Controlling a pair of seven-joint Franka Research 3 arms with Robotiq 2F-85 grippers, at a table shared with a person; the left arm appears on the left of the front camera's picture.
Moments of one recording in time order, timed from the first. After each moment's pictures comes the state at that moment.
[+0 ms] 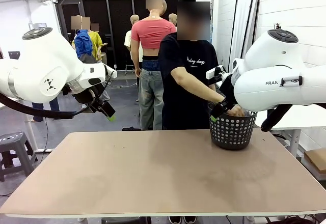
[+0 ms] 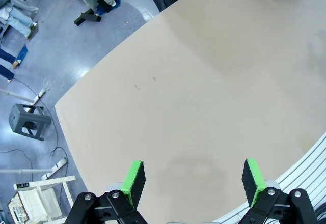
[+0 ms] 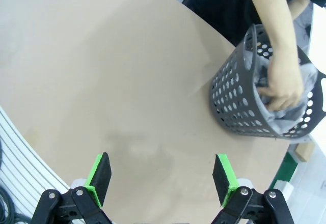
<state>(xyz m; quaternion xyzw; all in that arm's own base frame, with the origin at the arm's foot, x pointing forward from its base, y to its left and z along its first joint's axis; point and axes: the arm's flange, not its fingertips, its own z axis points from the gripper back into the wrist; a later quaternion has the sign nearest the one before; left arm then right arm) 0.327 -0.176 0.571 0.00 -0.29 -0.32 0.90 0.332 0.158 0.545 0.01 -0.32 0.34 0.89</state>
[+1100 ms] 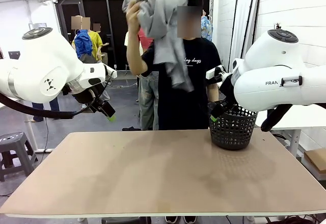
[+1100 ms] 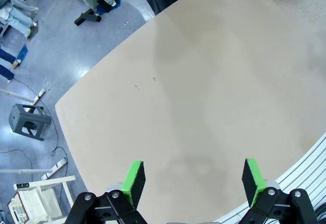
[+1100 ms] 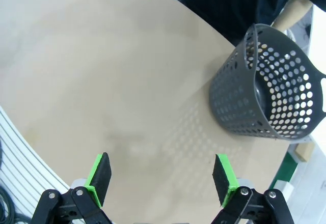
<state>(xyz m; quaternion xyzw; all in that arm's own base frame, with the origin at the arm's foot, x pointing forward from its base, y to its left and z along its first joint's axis) 0.327 -0.176 0.571 0.00 -0.29 -0.32 0.90 0.332 0.158 0.545 0.01 -0.32 0.34 0.89</state>
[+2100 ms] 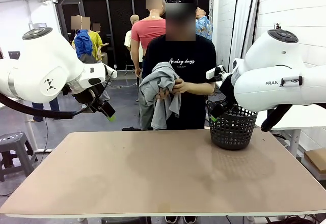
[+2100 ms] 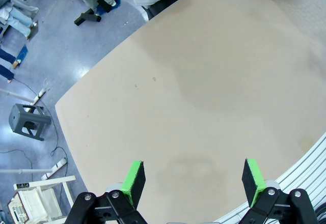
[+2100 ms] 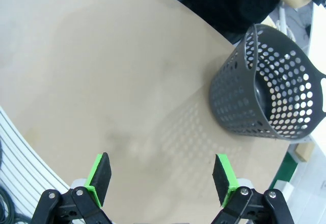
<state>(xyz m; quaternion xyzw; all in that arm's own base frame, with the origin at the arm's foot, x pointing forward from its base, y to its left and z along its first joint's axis) 0.327 -0.176 0.571 0.00 -0.29 -0.32 0.90 0.332 0.158 0.545 0.01 -0.32 0.34 0.89</state>
